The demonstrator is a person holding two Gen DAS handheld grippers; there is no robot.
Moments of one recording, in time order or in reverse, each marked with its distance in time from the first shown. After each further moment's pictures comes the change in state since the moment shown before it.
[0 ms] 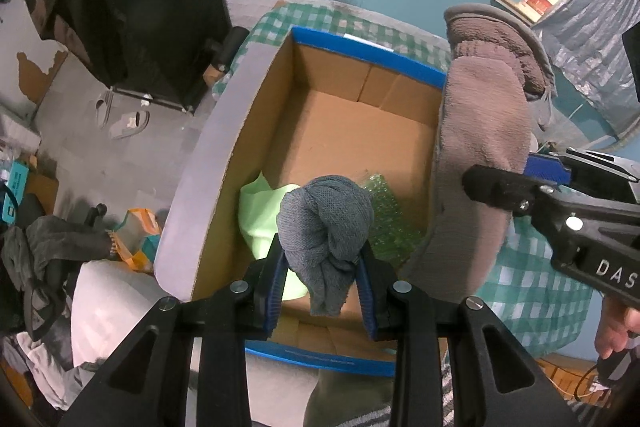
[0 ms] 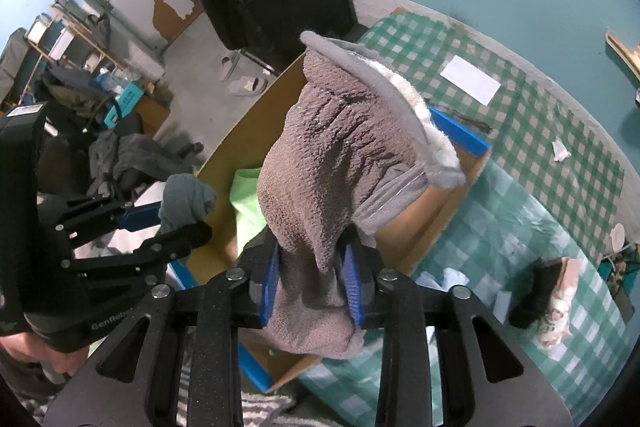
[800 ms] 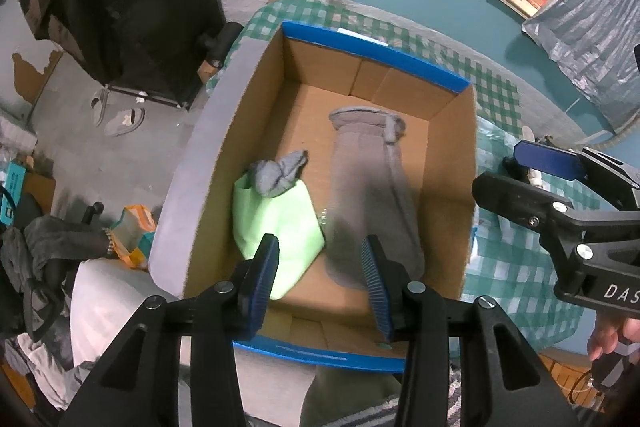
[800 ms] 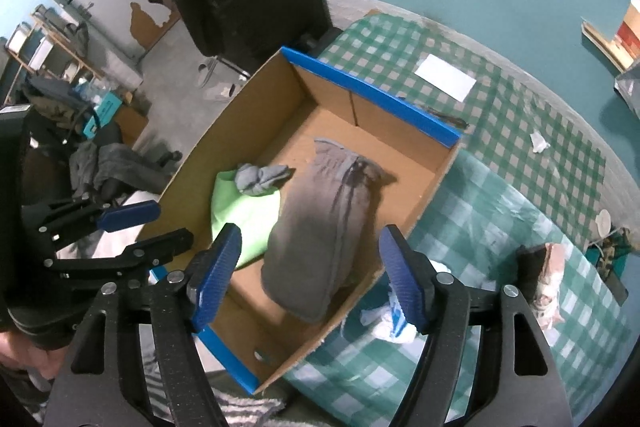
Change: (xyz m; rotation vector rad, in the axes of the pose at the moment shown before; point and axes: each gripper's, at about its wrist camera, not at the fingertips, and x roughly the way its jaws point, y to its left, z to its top) left arm -0.003 -0.009 -0.003 0.017 0.015 -0.017; right arm -0.005 -0.003 -0.006 0.040 -0.019 -0.083
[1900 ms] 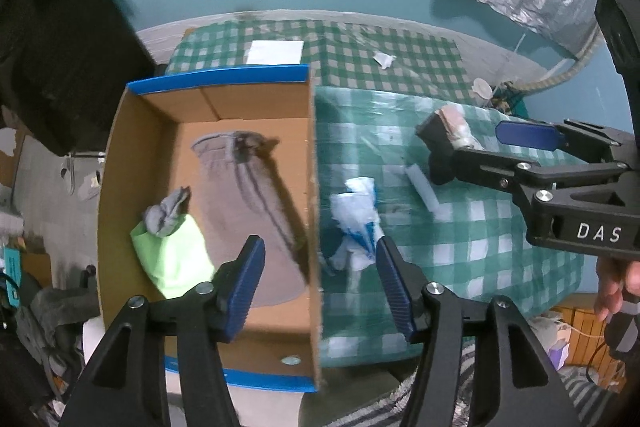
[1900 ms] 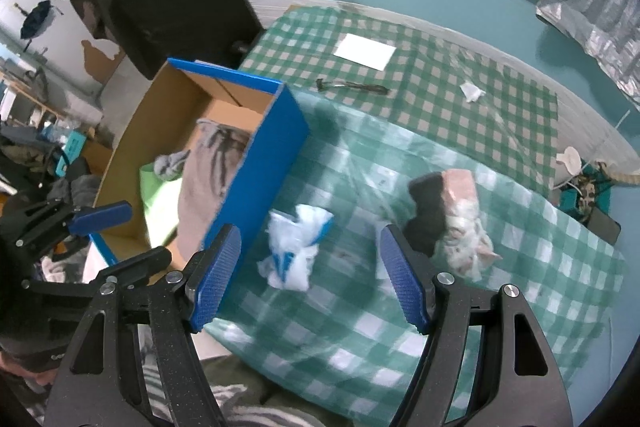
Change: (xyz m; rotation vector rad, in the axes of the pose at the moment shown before) left arm 0.002 -0.143 -0.001 0.264 -0.008 -0.040; right arm -0.051 -0.116 -0.057 0.189 -0.014 -0.094
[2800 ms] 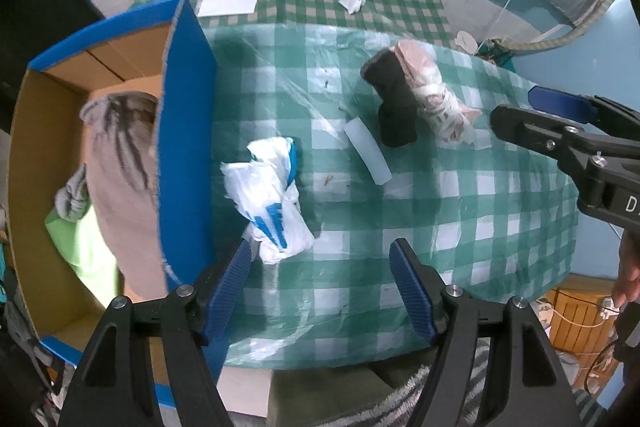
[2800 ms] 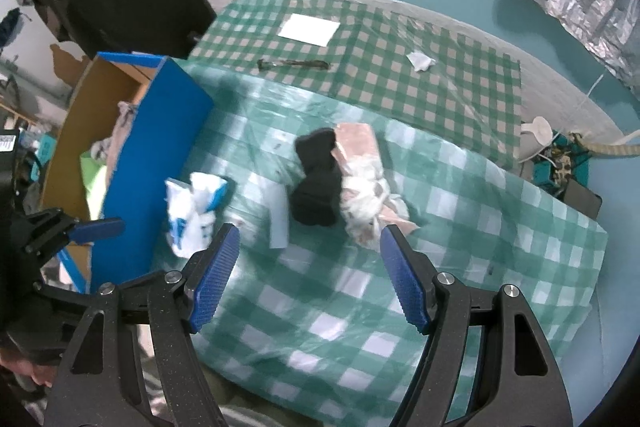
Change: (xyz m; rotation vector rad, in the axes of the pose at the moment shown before) left arm 0.083 -0.073 0.002 0.007 0.196 -0.067; right arm 0.003 -0.100 -0.031 0.057 0.050 -0.089
